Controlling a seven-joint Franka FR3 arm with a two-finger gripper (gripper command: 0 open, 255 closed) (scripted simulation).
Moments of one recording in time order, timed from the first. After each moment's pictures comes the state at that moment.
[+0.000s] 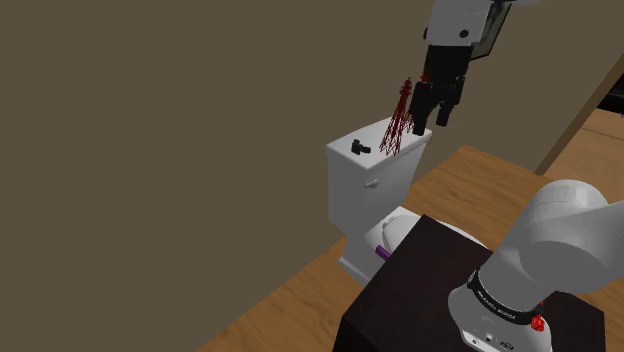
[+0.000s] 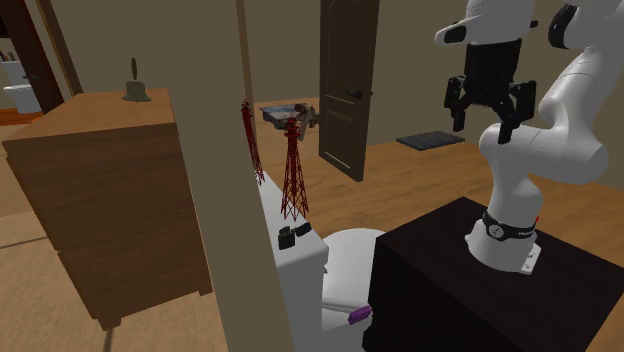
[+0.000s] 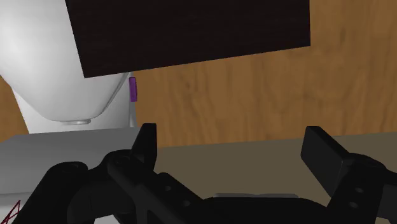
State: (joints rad) arm -0.01 -0.78 -0.05 -2.37 0.02 1.46 0.12
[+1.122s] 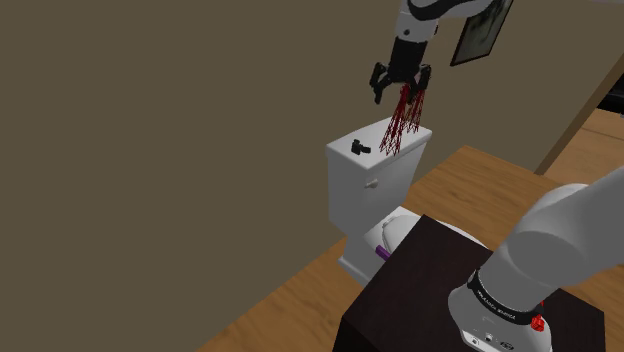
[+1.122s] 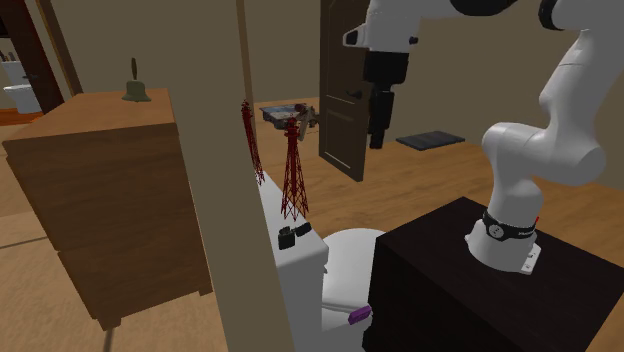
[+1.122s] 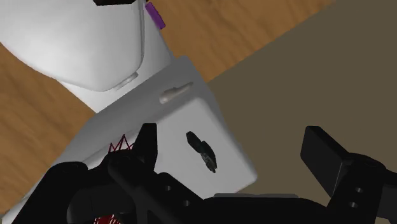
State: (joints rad) arm -0.19 -0.40 -0.09 -2.17 -0.04 1.82 0.44
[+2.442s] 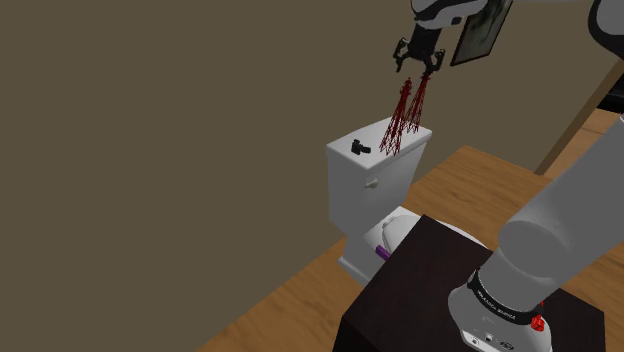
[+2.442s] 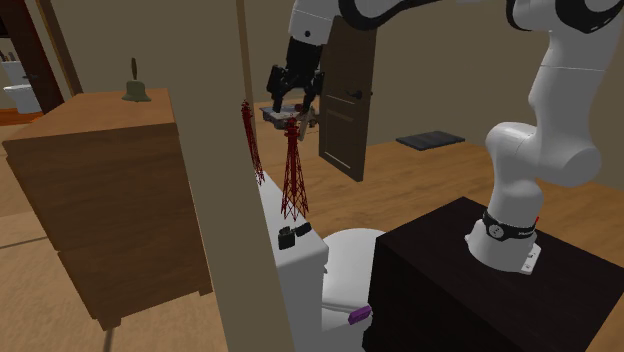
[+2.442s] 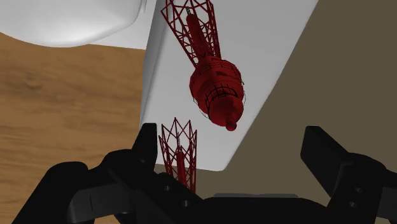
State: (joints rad) arm -0.38 -0.06 -0.22 -1.83 -0.12 2.03 0.83
